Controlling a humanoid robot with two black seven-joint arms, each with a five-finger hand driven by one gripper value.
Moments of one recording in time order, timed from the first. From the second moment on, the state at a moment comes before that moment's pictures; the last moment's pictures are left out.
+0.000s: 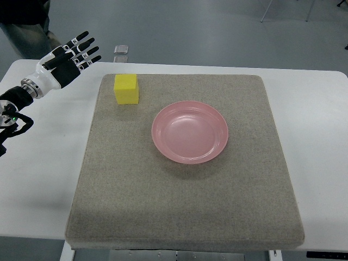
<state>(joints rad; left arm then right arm) -0.84 0.48 -0.59 -0.61 -0.20 -0.55 -0.07 0.01 0.00 -0.10 0.15 -0.06 -0.08 0.01</state>
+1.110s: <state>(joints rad) -0.95 0.55 -0.59 -0.62 0.42 -0.61 -0.11 0.01 0.00 -0.10 0.15 -0.06 -0.08 0.01</state>
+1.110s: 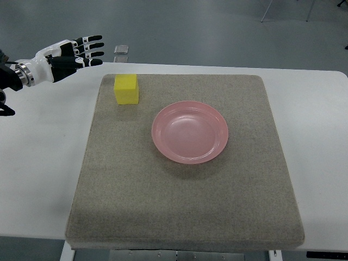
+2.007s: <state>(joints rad) -1.03 0.50 -0.42 -0.76 1.48 -0.23 -0.26 0.01 0.00 -0.10 0.15 -0.06 -0.08 0.01</state>
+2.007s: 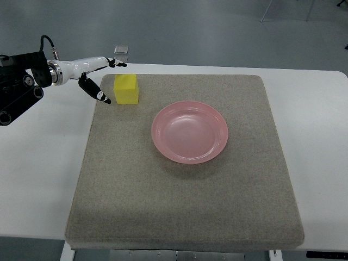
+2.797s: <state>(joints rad) -1.03 0.39 -0.40 -0.70 1.57 -0.14 -0.24 0.01 0.00 -0.10 0.15 -0.06 -0.08 0.01</state>
